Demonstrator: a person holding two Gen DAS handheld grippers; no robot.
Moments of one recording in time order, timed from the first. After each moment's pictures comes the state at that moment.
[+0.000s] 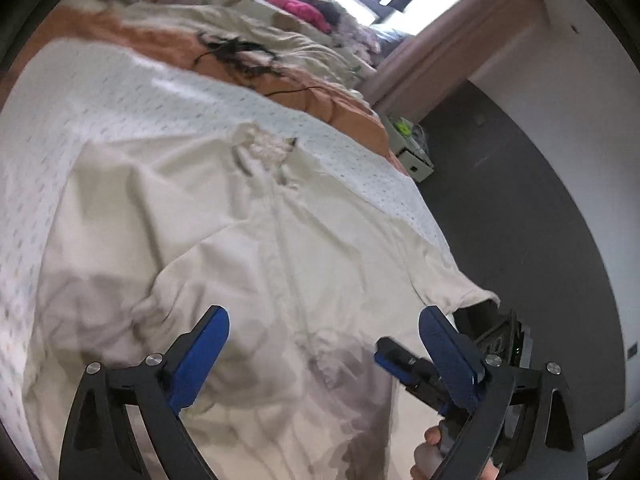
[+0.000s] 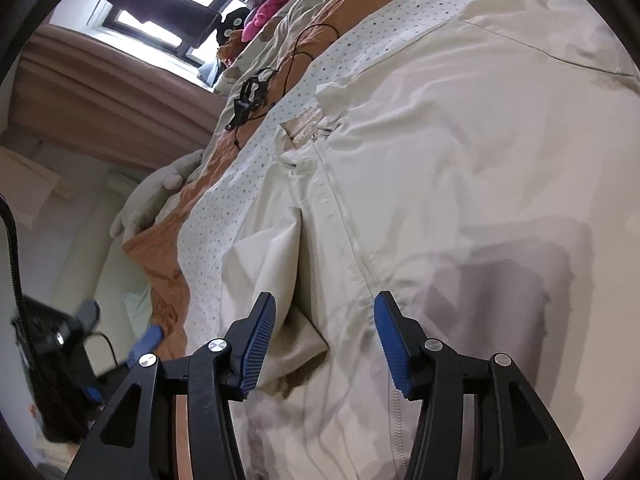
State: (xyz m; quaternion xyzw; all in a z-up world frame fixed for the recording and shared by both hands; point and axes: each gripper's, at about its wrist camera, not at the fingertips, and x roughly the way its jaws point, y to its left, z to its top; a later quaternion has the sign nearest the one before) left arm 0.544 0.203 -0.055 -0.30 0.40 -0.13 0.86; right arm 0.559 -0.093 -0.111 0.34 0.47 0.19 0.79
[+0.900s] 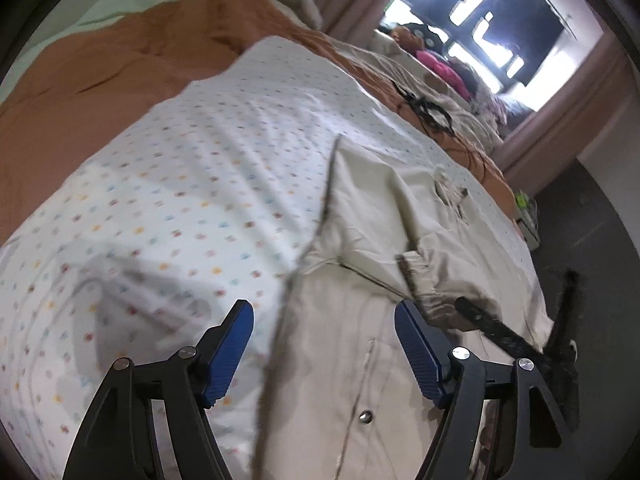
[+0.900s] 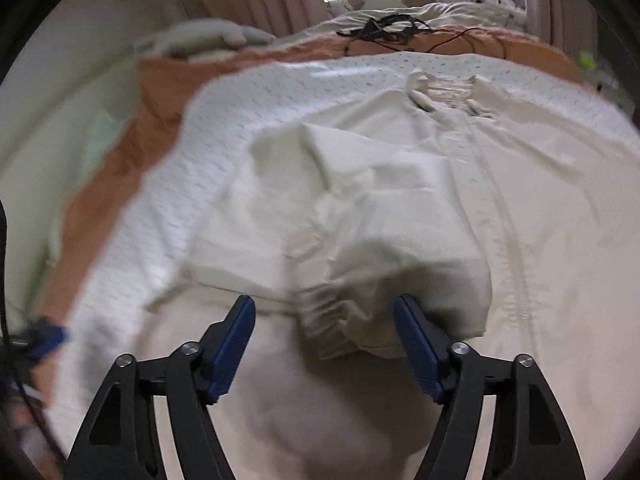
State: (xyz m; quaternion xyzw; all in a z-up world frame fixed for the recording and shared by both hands) left arm 0.345 0.348 -0.110 -0.33 0.37 0.11 0.86; right arm 0.518 0.100 -0.121 -0.02 0.47 0.26 0.85
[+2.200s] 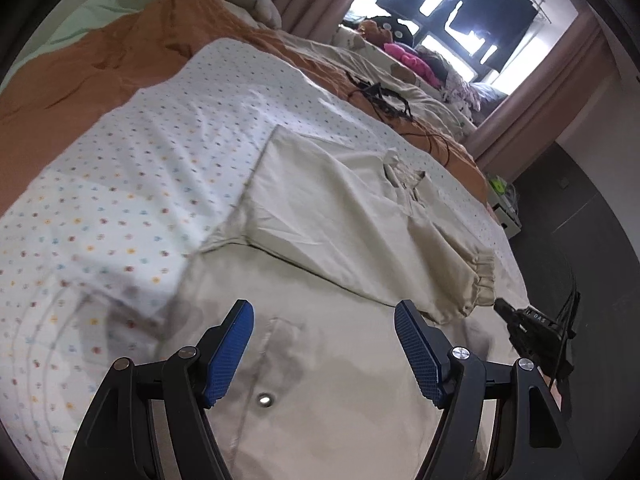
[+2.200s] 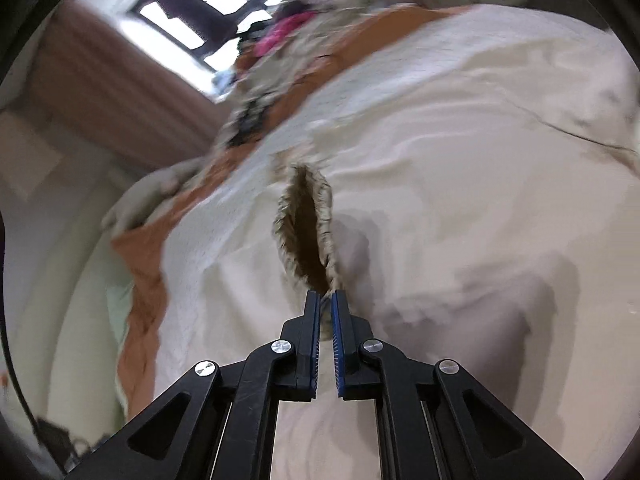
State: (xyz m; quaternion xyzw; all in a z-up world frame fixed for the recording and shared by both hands) left arm 0.390 0.260 -0.088 -0.31 0.37 0.07 0.87; right arm 0.582 -0.144 -0.112 0.29 0.44 0.17 0.83
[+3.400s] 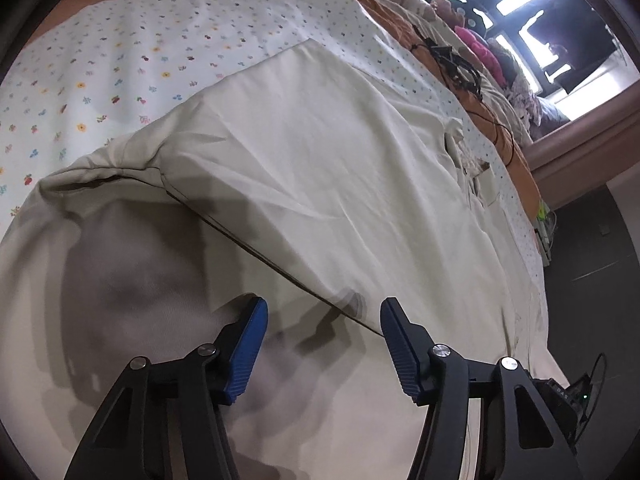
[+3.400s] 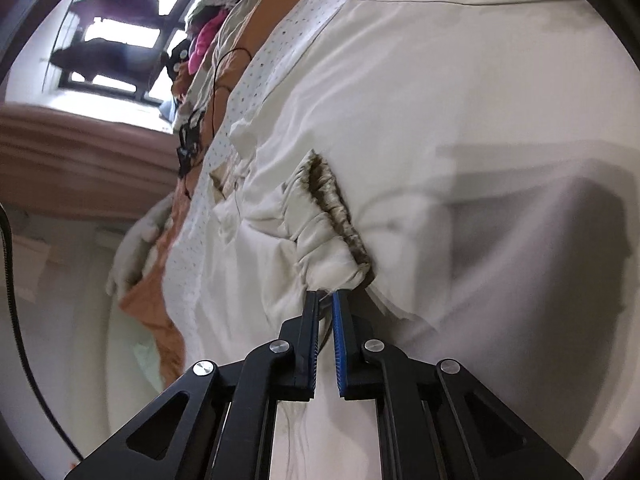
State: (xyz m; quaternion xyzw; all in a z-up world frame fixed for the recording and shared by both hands) left arm 0.498 0.240 -0.194 -0.40 0.41 0.13 0.81; right arm 0.626 -0.183 -0.201 0.43 0.48 0.15 0.75
